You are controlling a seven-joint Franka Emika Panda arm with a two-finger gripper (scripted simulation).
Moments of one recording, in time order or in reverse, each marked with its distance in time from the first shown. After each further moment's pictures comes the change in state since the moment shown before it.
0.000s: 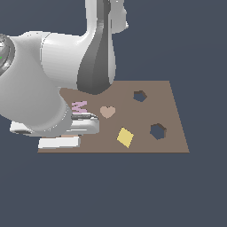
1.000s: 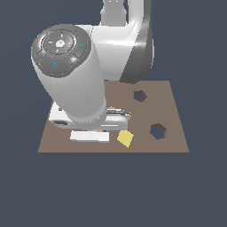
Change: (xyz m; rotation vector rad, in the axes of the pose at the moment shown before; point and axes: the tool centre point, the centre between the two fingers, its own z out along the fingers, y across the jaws) arm -0.012 -0.083 -0.002 0.000 -0.001 0.092
